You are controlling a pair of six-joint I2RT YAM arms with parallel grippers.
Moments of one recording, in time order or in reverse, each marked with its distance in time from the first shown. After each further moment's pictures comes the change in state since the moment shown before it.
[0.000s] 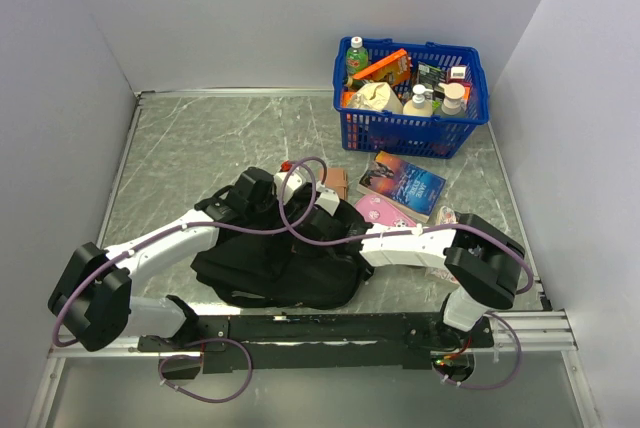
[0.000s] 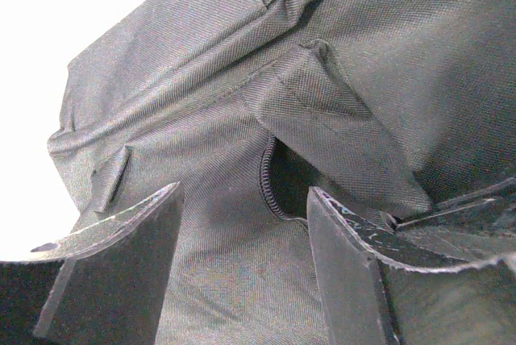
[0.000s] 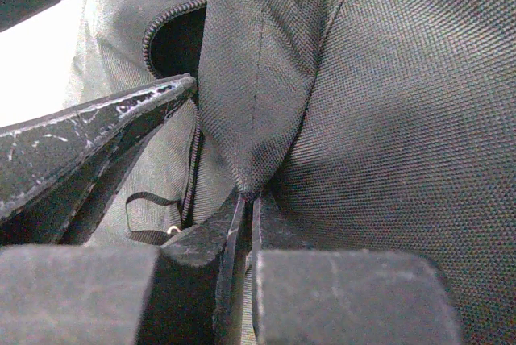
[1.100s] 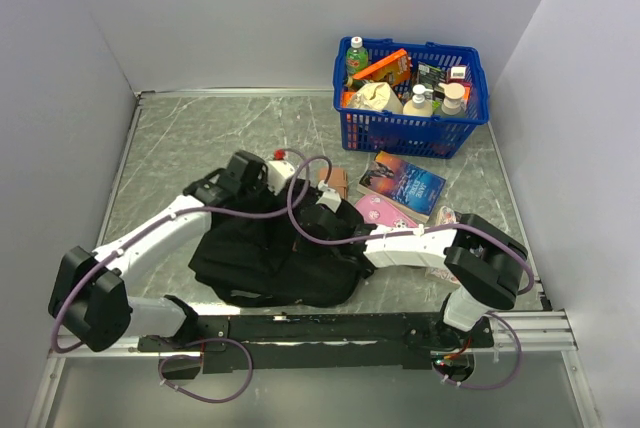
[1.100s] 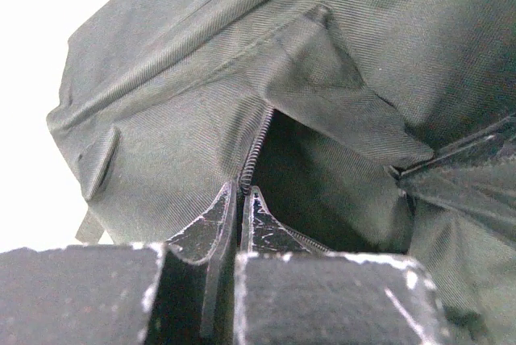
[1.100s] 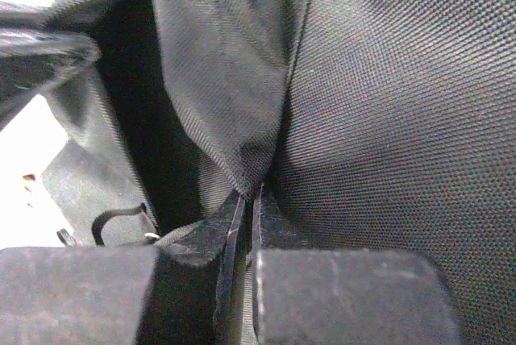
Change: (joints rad) left arm 0.056 0.002 0.145 -0.251 0.039 0.043; right arm -0.023 -0.013 -0.060 0.115 -0.042 -0.002
